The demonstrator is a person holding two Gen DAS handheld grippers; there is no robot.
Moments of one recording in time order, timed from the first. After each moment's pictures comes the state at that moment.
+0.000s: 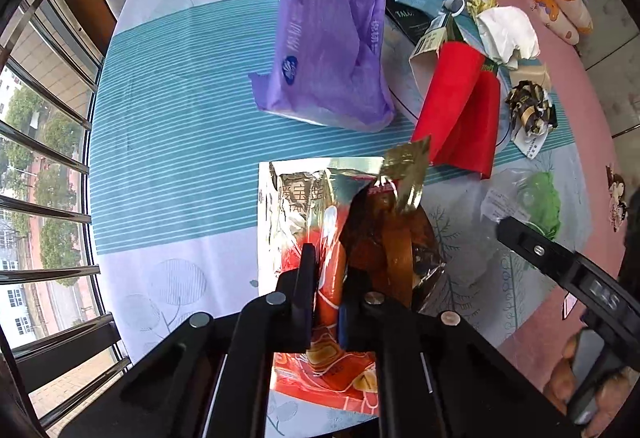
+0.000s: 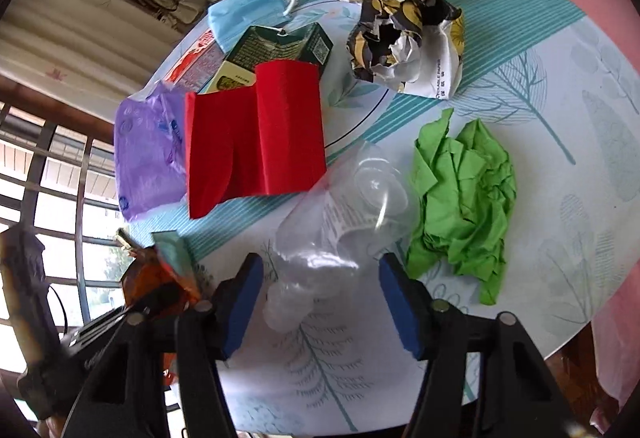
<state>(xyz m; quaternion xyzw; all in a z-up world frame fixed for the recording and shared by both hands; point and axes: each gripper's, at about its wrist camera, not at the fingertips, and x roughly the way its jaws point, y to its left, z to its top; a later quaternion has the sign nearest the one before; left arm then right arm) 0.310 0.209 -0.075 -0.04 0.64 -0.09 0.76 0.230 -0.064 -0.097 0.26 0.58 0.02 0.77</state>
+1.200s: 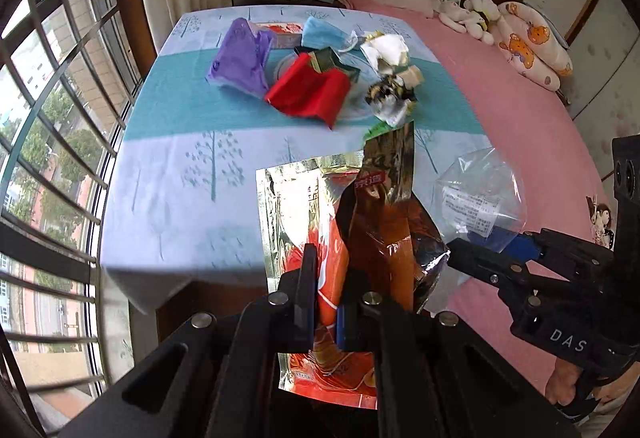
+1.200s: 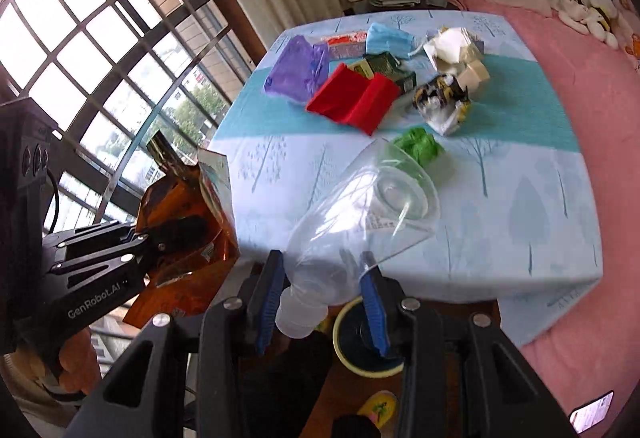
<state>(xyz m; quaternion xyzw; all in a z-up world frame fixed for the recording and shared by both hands) 0.071 0.052 0.028 -0.07 0.52 -0.04 0.85 0.080 -0.136 0.014 0.02 0.52 0.27 0.81</state>
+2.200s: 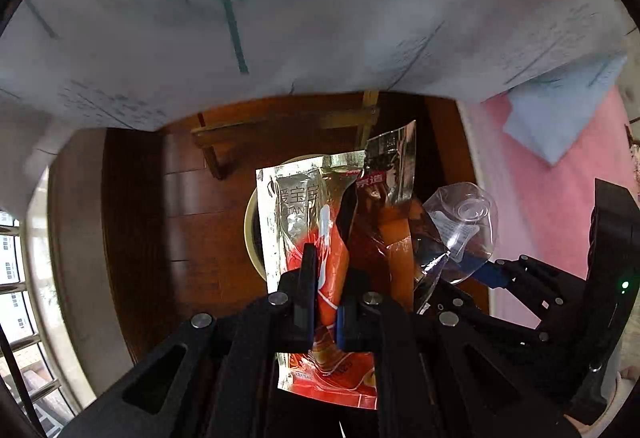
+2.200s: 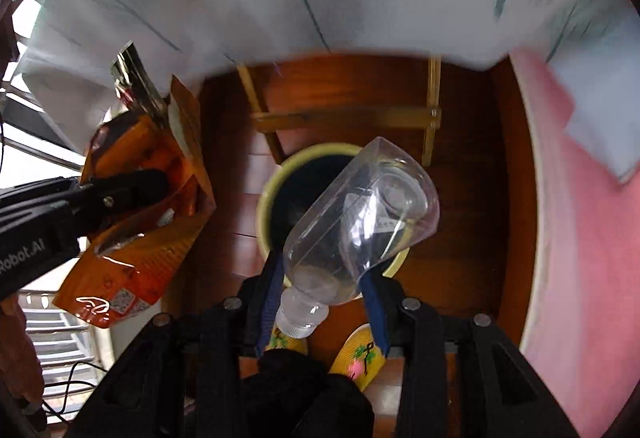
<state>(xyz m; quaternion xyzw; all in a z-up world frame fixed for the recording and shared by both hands) 0.028 -0.006 -0.293 -0.06 0.65 -0.05 0.75 -0.005 -0.168 -0.319 0.01 0.64 0.18 0.74</state>
